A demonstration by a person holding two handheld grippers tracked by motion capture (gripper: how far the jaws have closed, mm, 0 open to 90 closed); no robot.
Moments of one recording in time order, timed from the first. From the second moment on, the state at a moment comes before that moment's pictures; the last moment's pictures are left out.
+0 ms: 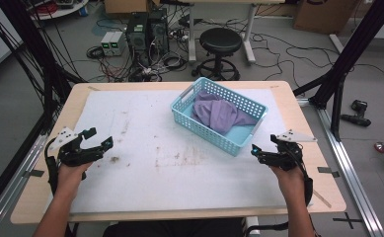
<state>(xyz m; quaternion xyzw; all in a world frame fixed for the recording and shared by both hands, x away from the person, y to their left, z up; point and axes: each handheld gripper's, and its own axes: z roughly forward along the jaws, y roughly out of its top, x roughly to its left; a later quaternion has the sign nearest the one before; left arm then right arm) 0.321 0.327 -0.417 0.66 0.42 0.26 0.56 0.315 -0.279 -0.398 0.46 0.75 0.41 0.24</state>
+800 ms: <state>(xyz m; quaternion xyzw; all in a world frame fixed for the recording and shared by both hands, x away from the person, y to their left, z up) 0.321 0.322 -0.418 0.67 0.42 0.26 0.56 0.351 -0.241 -0.358 0.38 0.72 0.52 0.27</state>
